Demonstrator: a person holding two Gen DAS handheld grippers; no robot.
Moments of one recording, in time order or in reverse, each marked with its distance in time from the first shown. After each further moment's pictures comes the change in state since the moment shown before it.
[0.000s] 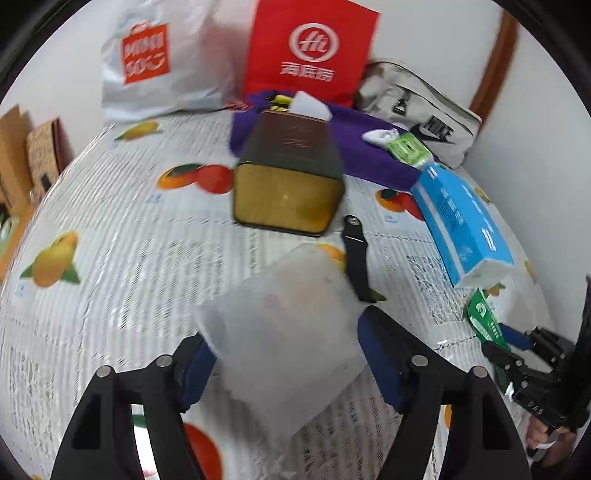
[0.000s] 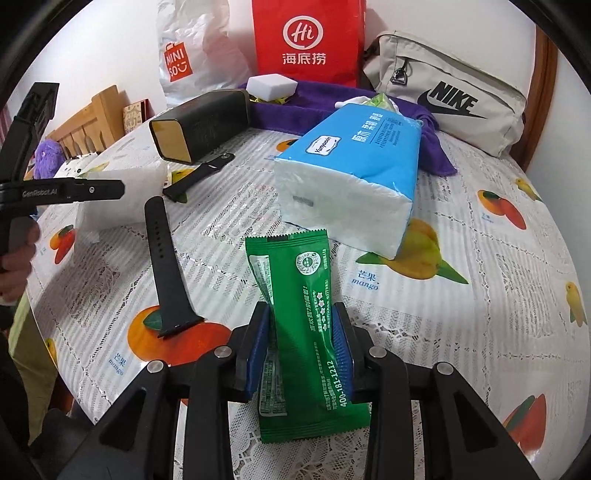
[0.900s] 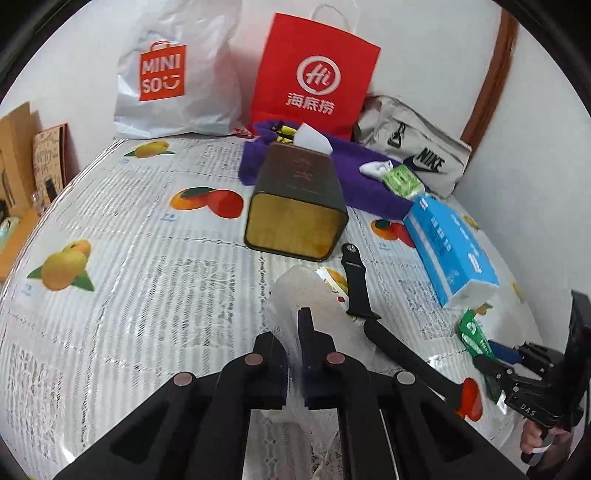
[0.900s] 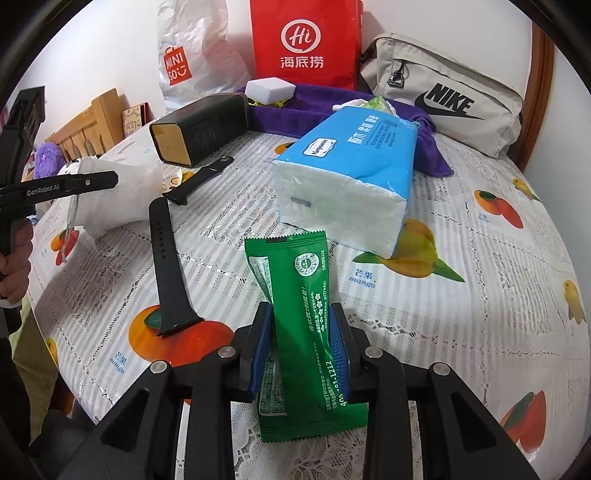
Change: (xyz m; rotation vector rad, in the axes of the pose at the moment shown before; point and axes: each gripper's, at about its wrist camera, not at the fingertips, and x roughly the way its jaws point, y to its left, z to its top) left arm -0.025 0.025 -0.004 -0.089 -0.130 -0.064; right arm -0.006 -0.004 -0.002 0.019 -0.015 0.003
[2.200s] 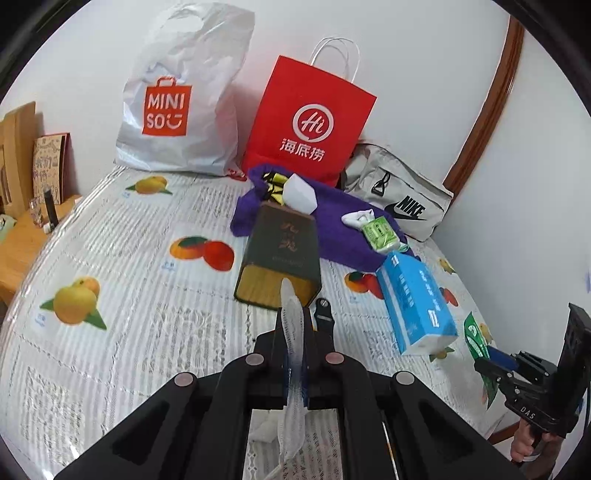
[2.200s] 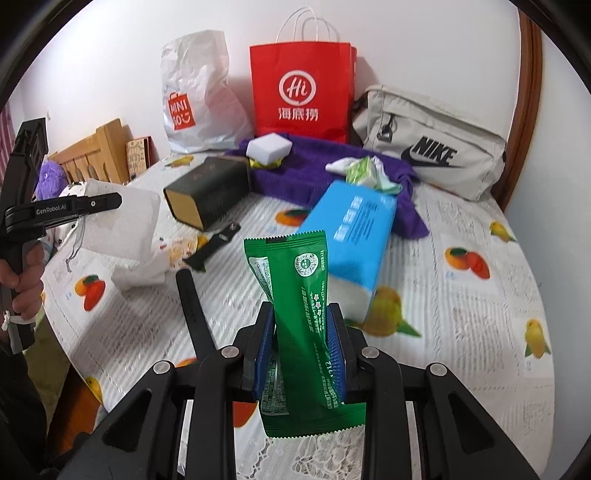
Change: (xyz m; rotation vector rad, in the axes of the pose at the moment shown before) left arm -0.040 -0.002 0.039 -0.055 -0.090 -0.071; right arm -0.060 -0.002 0.051 -0.013 -0.119 -0.020
